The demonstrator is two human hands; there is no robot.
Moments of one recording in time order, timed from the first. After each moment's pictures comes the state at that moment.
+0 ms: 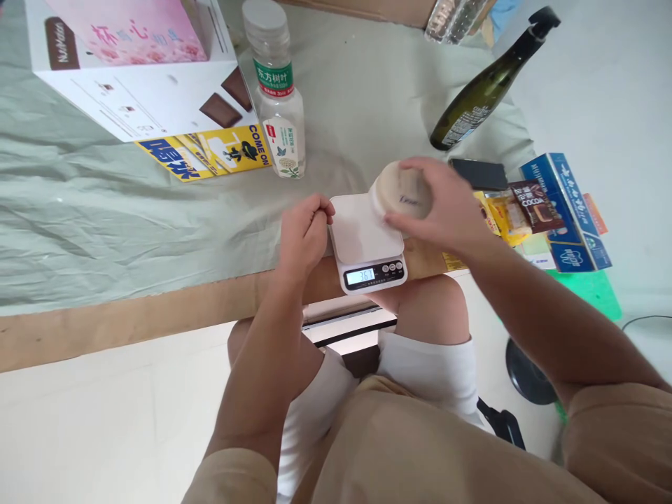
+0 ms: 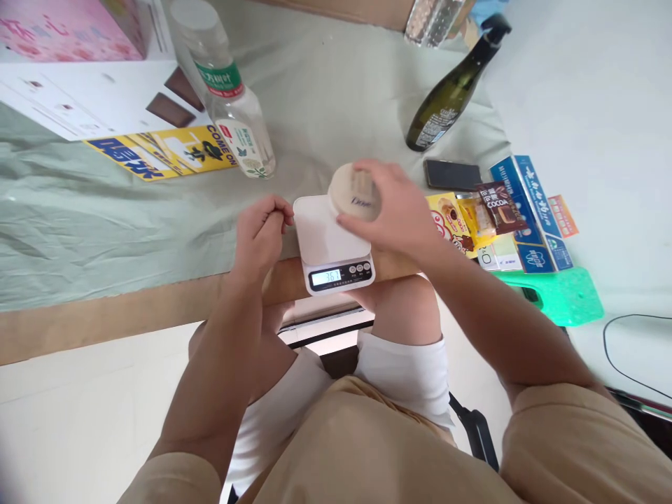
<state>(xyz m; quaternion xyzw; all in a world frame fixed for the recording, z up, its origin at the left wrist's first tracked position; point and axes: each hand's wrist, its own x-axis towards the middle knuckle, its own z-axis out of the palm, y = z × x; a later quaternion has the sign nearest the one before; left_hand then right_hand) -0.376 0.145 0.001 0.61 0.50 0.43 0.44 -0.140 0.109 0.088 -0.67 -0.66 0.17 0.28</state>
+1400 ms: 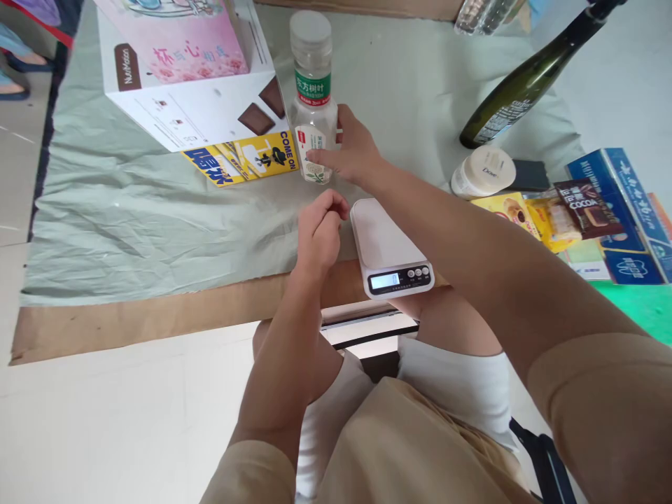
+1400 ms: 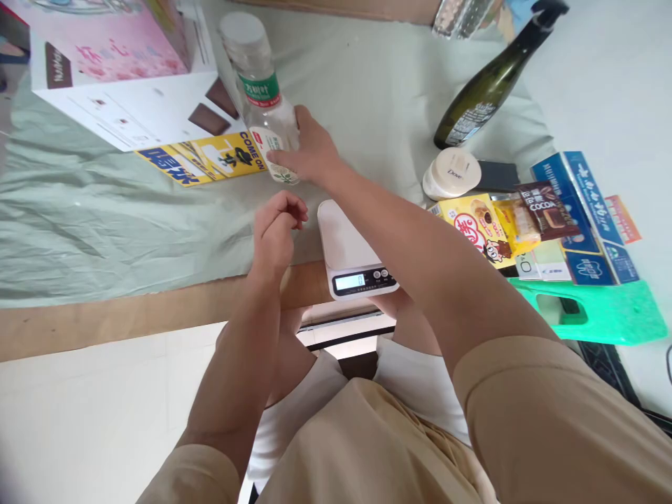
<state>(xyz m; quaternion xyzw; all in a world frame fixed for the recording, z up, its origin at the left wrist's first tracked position) -0.387 0.153 0.004 0.57 0.48 0.48 0.47 -0.263 0.261 0.037 -0.62 -0.60 0.36 0.36</state>
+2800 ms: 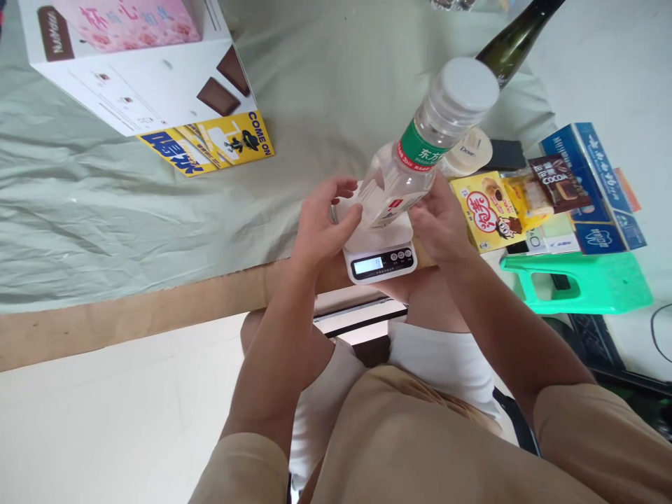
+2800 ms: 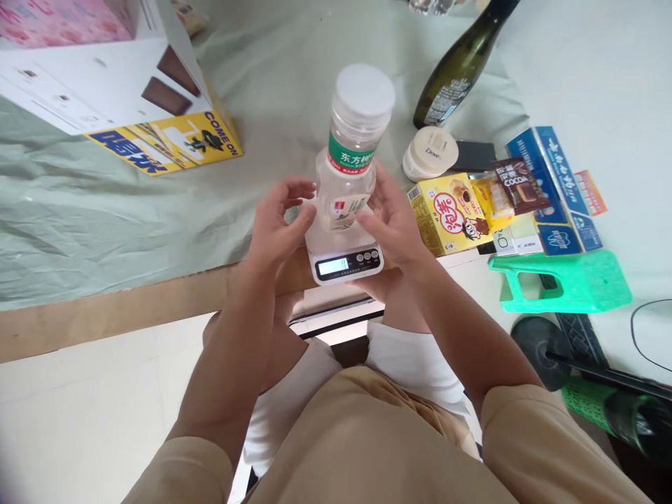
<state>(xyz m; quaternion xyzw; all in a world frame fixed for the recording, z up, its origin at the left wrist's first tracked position) -0.366 0.146 -0.018 0.69 0.37 0.46 0.42 -0.153 0.088 0.009 -0.49 -0.53 0.37 0.58</state>
